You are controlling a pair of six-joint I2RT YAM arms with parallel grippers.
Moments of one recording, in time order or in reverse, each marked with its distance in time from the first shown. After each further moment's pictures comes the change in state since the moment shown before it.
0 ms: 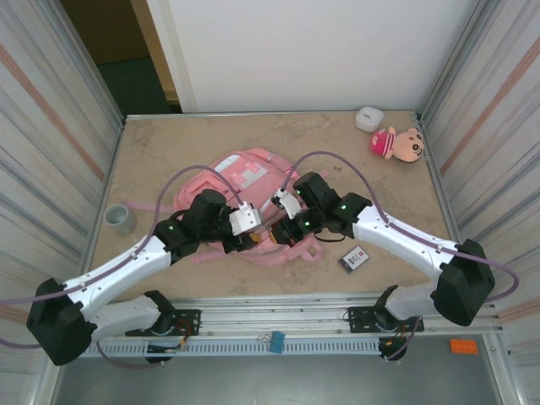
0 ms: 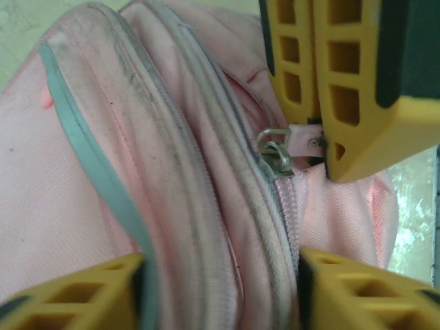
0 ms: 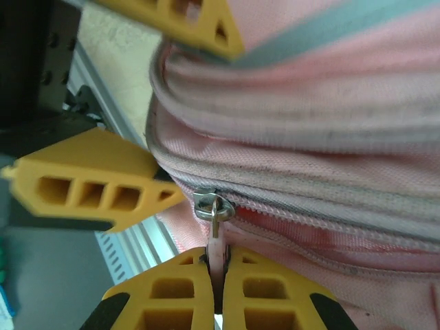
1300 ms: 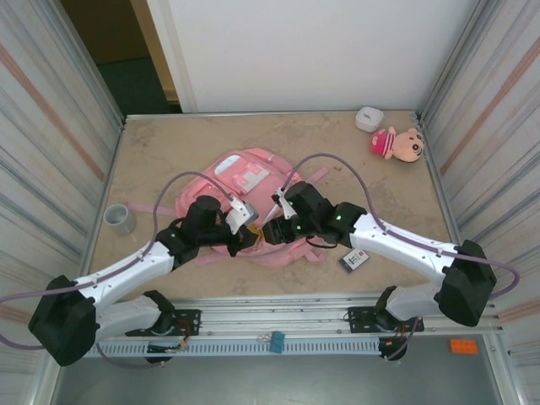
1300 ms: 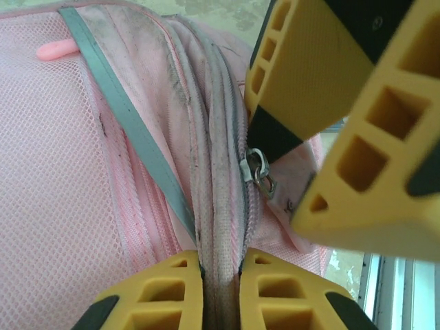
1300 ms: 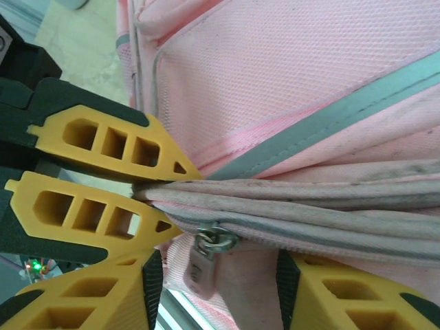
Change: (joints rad) left arm 0.064 0.003 -0.166 0.292 0.194 -0.399; right arm 0.118 -0.015 -0.035 0.098 0.319 0.250
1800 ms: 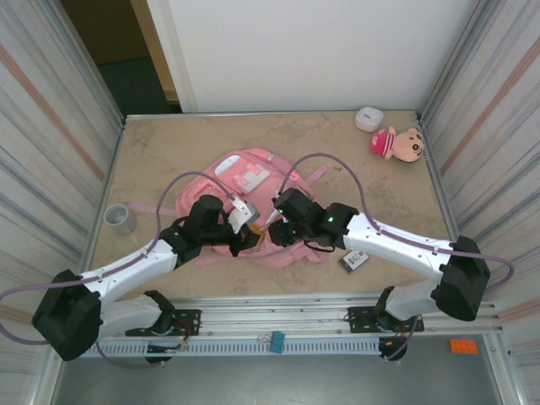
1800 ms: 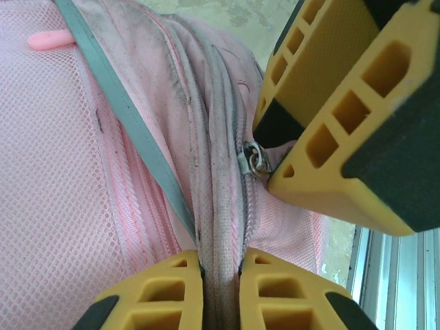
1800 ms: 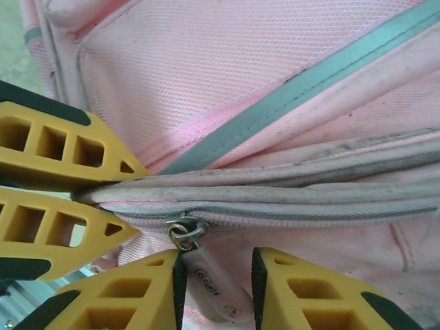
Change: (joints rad) left arm 0.000 0.039 0.002 0.018 0.027 -0.037; right arm 0.068 0.038 0.074 -0.166 0.256 0.045
